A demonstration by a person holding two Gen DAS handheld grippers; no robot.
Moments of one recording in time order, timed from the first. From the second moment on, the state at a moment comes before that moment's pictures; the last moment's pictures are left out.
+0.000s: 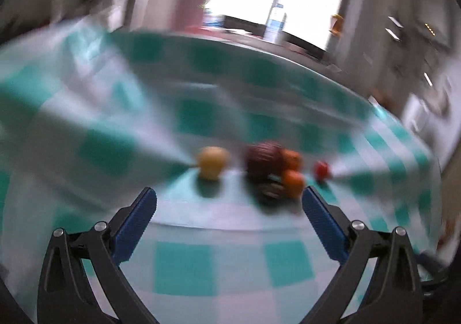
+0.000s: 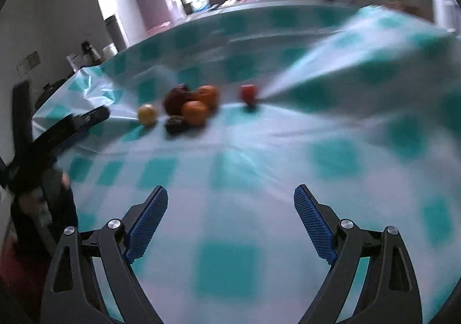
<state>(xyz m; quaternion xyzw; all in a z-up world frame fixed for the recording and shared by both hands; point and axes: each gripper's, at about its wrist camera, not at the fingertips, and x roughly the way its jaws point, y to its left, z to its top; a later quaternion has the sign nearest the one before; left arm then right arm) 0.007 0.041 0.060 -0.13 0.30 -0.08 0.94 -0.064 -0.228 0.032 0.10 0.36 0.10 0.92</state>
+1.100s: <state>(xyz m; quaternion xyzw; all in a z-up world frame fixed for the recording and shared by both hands) 0.012 0.000 0.035 -0.09 0.36 -0.11 0.92 -0.020 -0.250 0.012 0.20 0.34 0.08 0.91</state>
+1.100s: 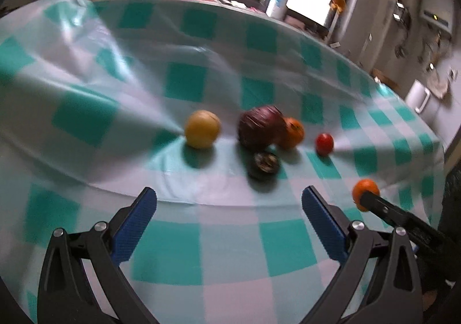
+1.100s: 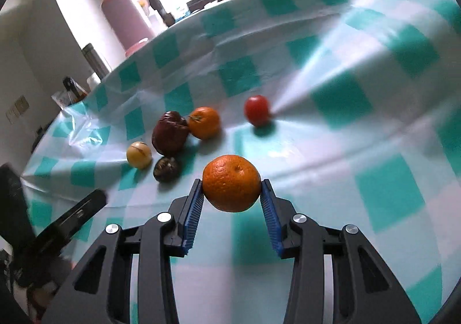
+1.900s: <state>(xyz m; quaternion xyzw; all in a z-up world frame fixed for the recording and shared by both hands) 0.074 -0.070 0.004 -0.01 0.43 -0.09 0.90 -0.031 -0.265 0.011 0.25 0.31 0.12 0.91</state>
